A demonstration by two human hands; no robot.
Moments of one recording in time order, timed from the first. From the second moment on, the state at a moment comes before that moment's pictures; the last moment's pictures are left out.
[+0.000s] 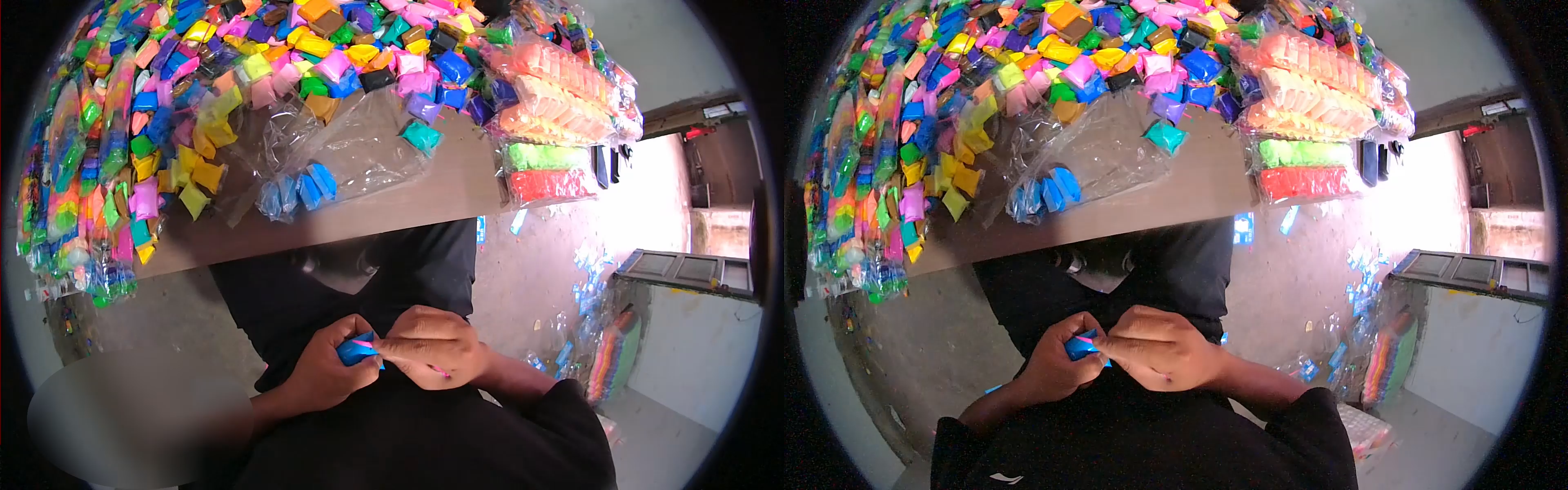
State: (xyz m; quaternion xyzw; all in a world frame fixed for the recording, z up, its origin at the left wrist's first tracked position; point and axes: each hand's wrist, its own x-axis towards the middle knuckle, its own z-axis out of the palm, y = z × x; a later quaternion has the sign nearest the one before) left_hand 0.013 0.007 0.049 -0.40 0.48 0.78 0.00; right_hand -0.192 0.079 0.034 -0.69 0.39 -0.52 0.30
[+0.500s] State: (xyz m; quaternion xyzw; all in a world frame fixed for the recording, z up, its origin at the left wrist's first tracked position) left_hand 0.016 0.013 0.045 -0.37 0.52 0.77 -0.02; right_hand -0.187 0.086 0.033 -0.63 0.41 -0.55 0.38
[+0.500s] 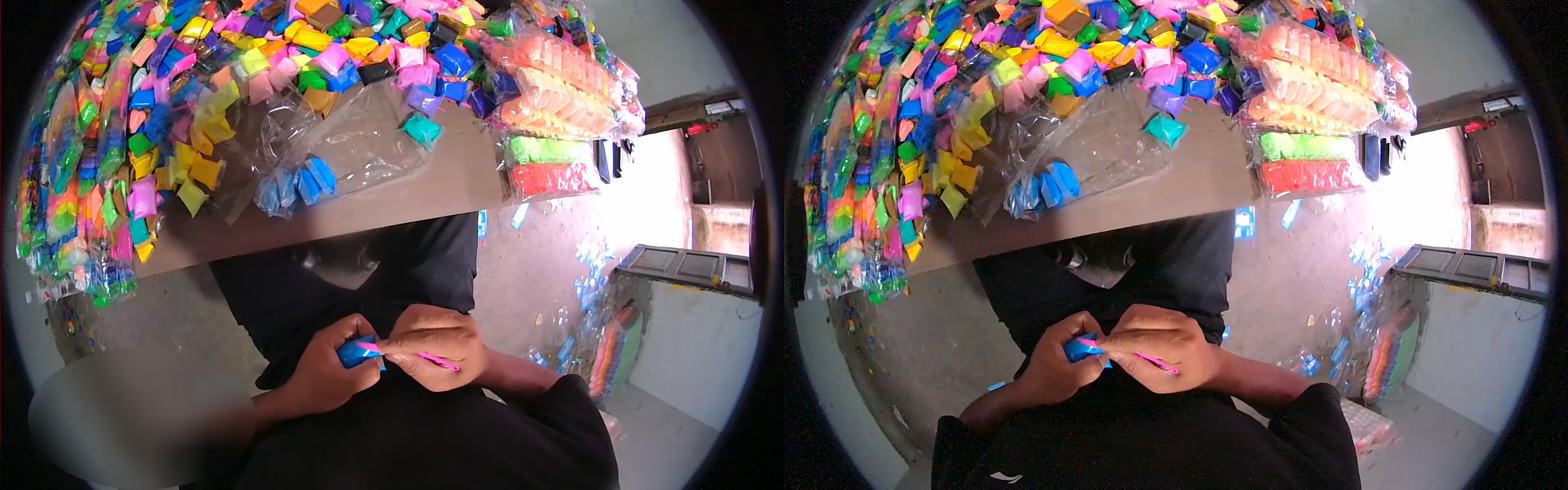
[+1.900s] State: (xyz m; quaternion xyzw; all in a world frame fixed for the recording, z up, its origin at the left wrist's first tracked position) left_hand 0.008 0.010 0.007 -0.39 0.44 0.78 -0.19; right_hand -0.179 0.072 0.016 -0.59 0.52 -0.49 0.37
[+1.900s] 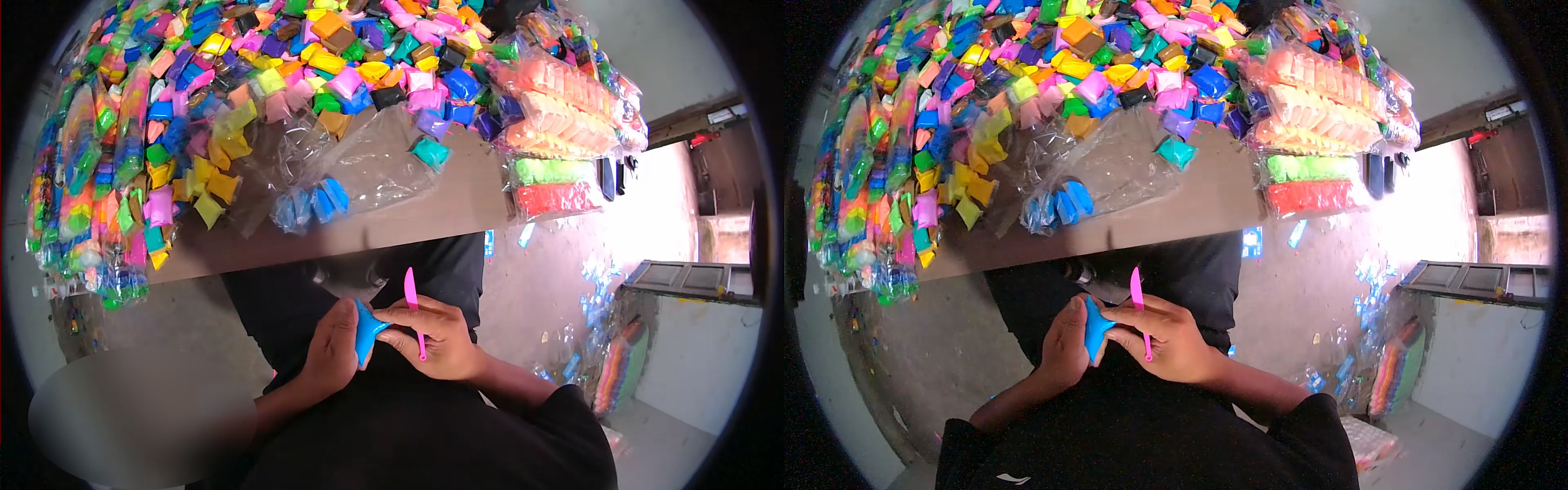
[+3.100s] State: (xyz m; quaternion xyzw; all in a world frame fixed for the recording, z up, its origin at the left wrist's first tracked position) left_hand 0.003 0.011 0.005 -0.38 0.42 0.72 -0.40; right_hand -0.208 0.061 0.003 -0.50 0.58 -0.54 0.35
